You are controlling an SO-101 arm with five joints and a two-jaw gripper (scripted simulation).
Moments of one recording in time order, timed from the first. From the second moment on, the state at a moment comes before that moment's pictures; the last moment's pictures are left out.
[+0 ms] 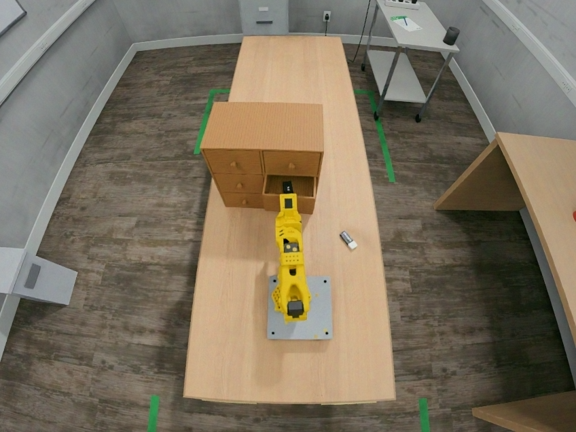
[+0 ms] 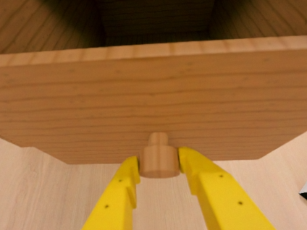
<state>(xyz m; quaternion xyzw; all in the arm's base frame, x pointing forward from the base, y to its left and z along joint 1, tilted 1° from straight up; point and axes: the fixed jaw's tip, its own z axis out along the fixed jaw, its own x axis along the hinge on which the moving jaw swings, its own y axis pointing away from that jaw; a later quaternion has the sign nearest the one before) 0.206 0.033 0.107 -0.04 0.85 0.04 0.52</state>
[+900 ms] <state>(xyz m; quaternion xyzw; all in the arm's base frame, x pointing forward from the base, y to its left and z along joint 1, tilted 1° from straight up) 0.219 0.030 0.107 -0.04 0.85 0.03 0.52</state>
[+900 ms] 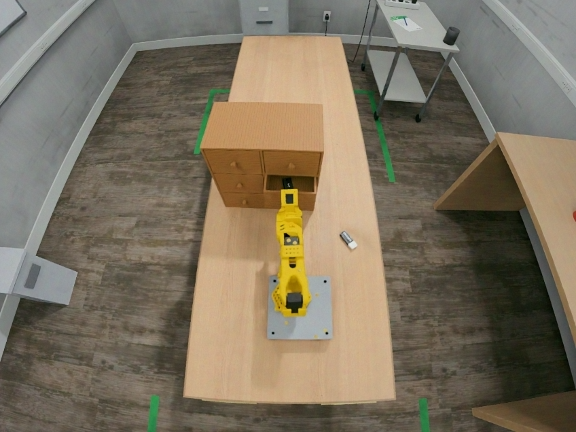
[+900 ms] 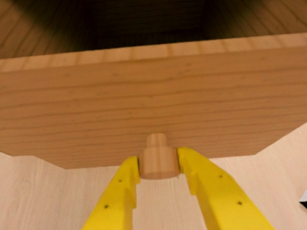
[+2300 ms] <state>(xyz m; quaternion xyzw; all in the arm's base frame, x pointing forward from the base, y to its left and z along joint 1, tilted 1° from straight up) 0.255 0.030 0.107 -0.03 0.85 0.03 0.52</state>
